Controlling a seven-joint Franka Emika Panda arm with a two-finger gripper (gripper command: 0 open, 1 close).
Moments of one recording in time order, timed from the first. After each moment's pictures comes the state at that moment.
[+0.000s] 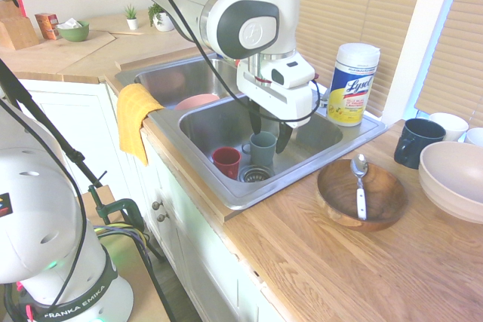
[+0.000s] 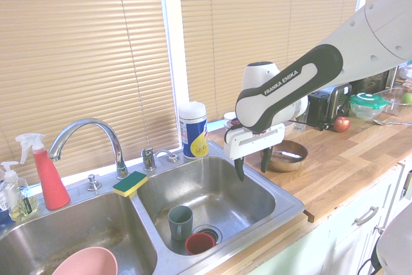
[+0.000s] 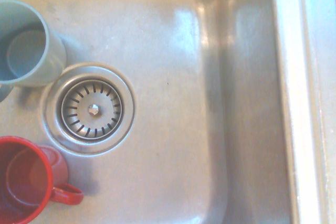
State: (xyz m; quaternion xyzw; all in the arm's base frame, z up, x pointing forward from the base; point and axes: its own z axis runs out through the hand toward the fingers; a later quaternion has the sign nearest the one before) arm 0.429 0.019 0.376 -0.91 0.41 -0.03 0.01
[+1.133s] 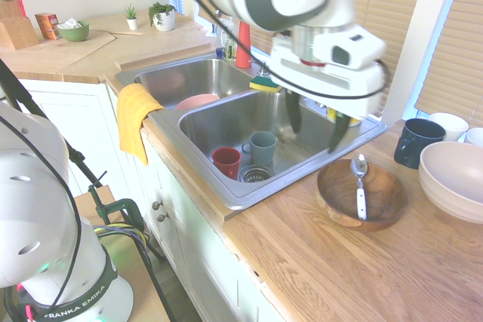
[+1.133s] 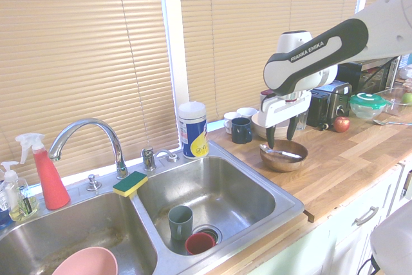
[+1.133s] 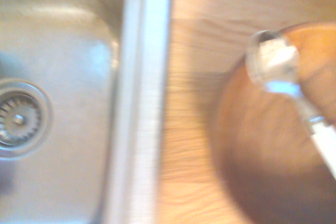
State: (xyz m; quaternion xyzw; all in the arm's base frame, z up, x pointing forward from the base) arm 0.434 -0.125 0.444 -0.94 0.34 -0.05 0.00
